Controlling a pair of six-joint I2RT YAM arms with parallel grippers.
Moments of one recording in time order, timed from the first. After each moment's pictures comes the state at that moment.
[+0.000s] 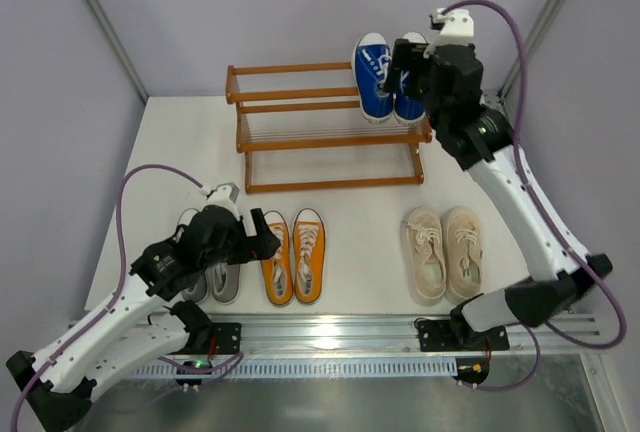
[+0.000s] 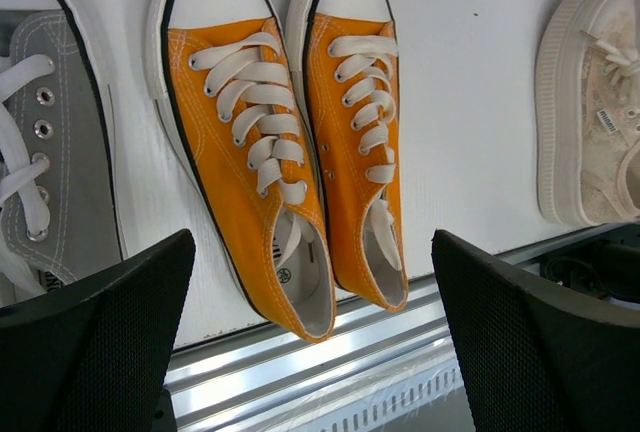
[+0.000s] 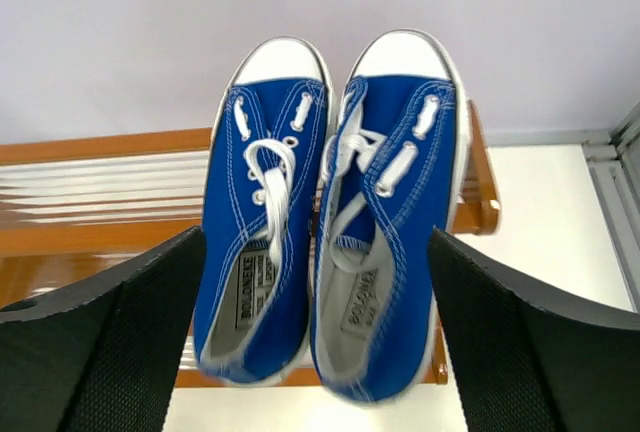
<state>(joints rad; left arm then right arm) -0.74 0.71 0.74 -0.76 -0.16 -0.76 0.47 1.54 1.82 -0.47 0.42 0.19</state>
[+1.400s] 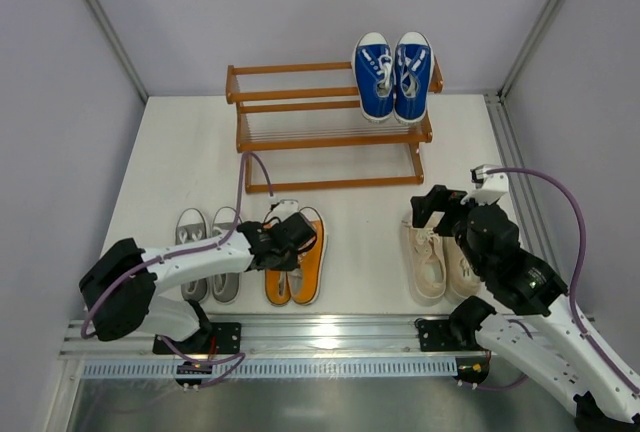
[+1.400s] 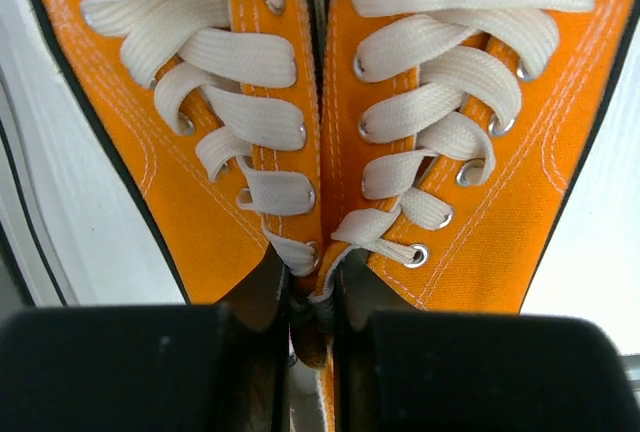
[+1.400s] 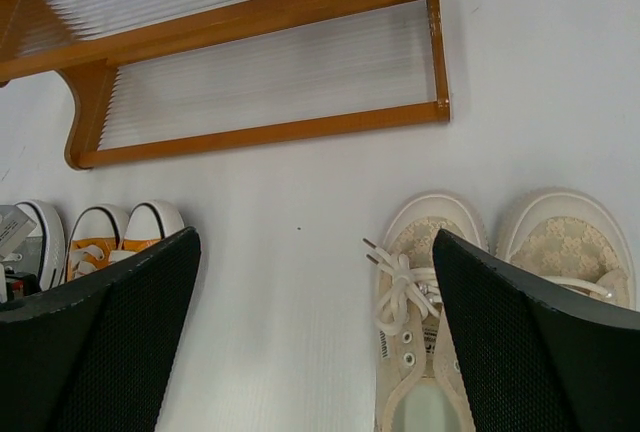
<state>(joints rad) -0.98 1.38 0.78 -0.59 -0.34 -0.85 0.65 0.53 0.77 -0.57 0.47 0.47</state>
